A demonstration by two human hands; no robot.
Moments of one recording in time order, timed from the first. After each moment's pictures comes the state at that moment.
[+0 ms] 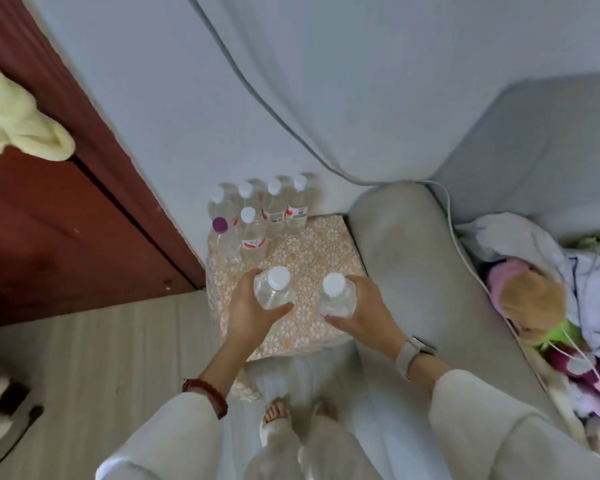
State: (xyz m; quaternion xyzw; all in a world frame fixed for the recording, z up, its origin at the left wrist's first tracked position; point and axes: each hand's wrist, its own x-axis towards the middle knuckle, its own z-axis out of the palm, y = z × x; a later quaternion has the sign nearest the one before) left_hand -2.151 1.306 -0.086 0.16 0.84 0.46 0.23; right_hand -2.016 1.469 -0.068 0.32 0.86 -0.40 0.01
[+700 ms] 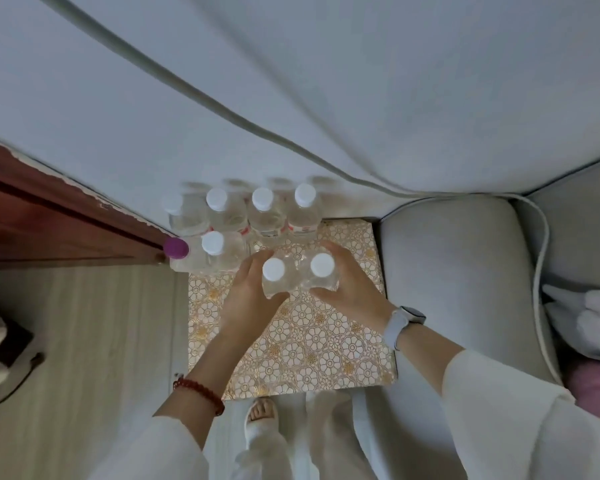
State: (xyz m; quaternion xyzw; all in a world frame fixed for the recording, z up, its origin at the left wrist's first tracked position) left_hand -2.243 1.436 -0.167 0.18 0.90 0.34 0.20; right_hand -2.174 1.609 -0.165 0.16 0.86 -0.47 0.10
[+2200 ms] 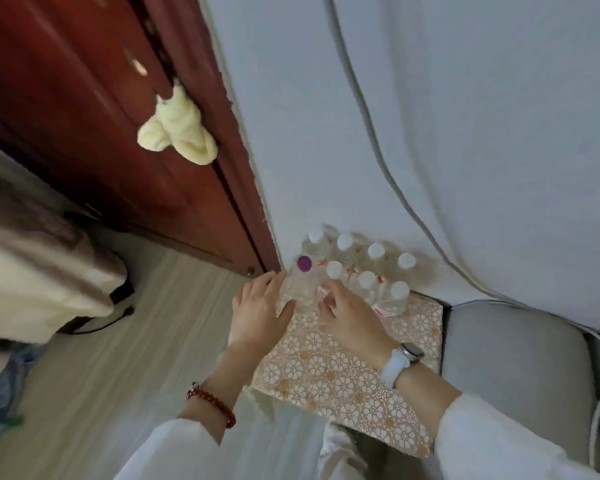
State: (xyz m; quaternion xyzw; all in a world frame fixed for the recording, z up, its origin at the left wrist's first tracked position) left_hand -2.228 1.312 -0.052 0.08 0.98 0.20 0.06; right_hand -2.212 1.478 -0.035 -0.01 0.93 -0.33 0.14
